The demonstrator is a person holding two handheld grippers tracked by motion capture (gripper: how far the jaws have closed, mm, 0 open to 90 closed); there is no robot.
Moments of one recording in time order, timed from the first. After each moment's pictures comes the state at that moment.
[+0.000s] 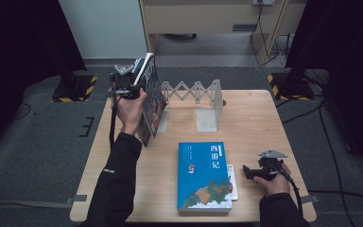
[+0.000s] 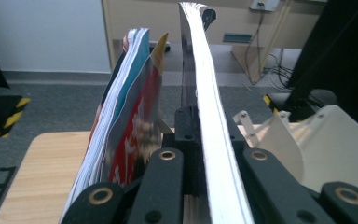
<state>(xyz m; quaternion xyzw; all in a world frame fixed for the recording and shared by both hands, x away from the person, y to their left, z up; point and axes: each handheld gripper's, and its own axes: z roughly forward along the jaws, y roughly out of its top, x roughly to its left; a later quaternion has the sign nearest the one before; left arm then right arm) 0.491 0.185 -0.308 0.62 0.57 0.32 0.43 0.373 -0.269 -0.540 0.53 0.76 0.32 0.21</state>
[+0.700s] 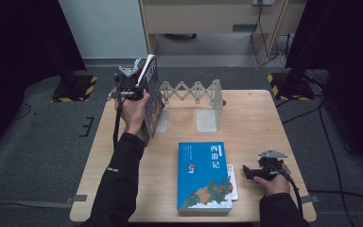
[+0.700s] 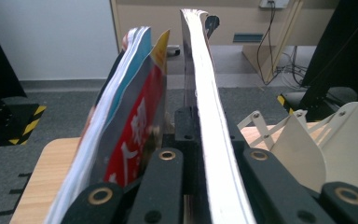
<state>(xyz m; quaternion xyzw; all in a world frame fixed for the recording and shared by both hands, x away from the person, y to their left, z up) 0.494 0.177 -0.315 0.63 0.56 0.34 0.42 0.373 -0.269 -0.540 0.53 0.76 0.32 0.21</state>
